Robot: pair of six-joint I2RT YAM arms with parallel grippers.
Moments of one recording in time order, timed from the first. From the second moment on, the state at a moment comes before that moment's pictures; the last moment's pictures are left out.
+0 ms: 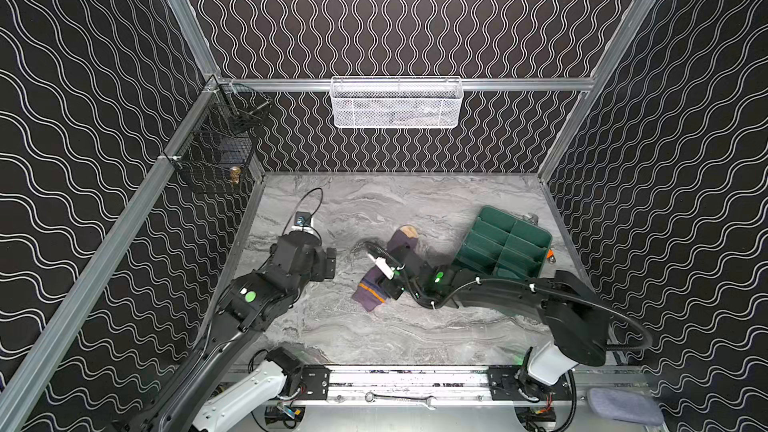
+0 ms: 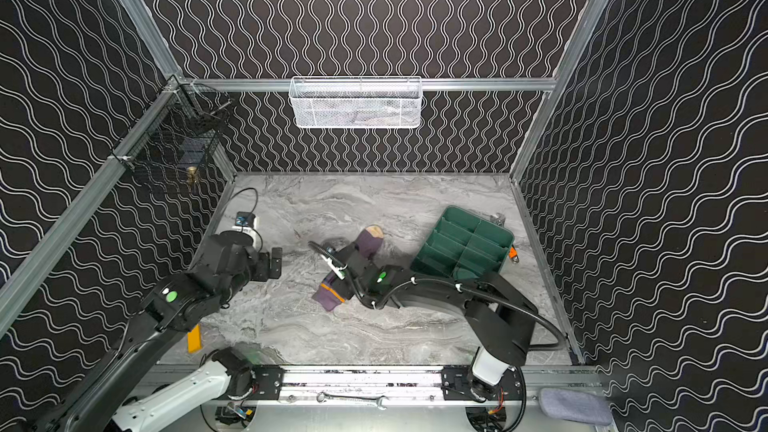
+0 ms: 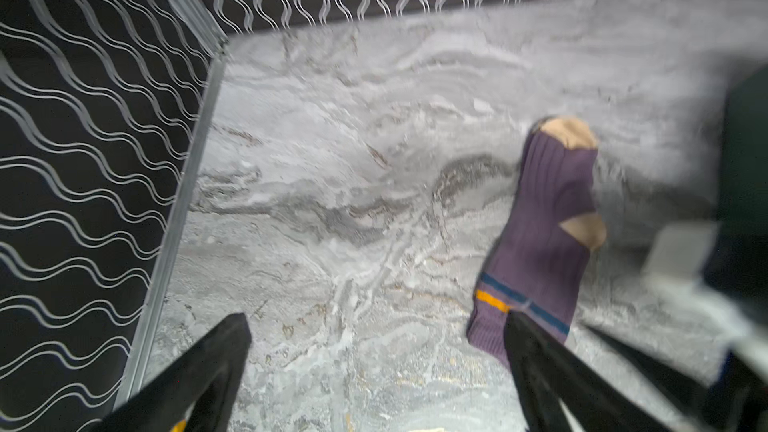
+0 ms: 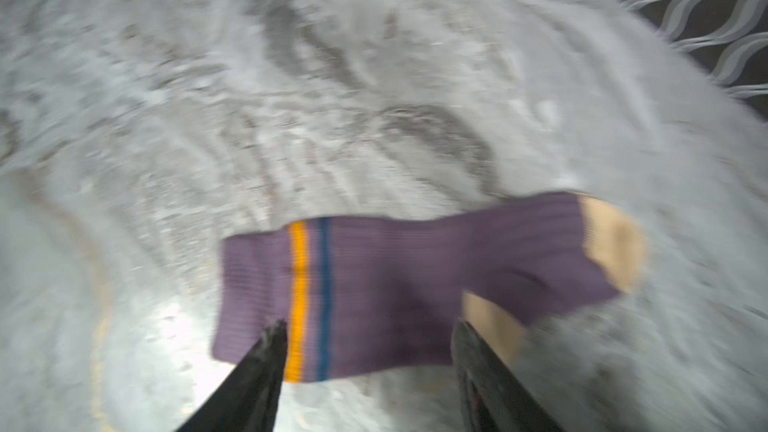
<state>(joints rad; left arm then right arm) -0.57 0.79 1.04 -0.93 -0.49 -0.29 1.08 1.70 1.04 -0.11 0.16 0.00</state>
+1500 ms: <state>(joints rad) -0.65 0.83 0.94 -0.85 0.18 0.36 1.19 0.83 0.37 -0.10 0.06 -0.59</state>
